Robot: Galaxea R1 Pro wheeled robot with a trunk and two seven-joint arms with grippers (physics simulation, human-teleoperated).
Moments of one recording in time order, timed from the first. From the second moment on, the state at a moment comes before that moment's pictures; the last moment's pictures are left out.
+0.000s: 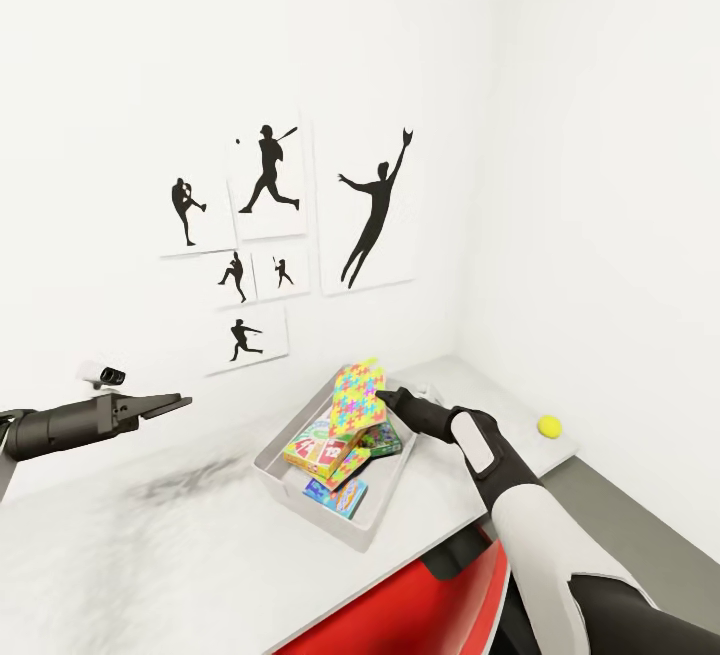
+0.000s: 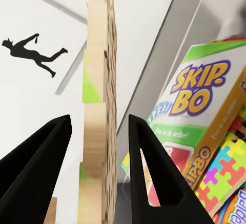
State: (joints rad) left arm -0.57 0.46 0.29 -1.25 0.22 1.03 -1.57; right arm -0.85 0.13 -0.13 -0.58 -0.56 0.58 0.34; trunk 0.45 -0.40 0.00
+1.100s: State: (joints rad) left arm -0.57 0.45 0.29 -1.25 0.22 1.03 -1.56; right arm -0.85 0.13 -0.13 -0.58 -0.56 0.58 0.34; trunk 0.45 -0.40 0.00
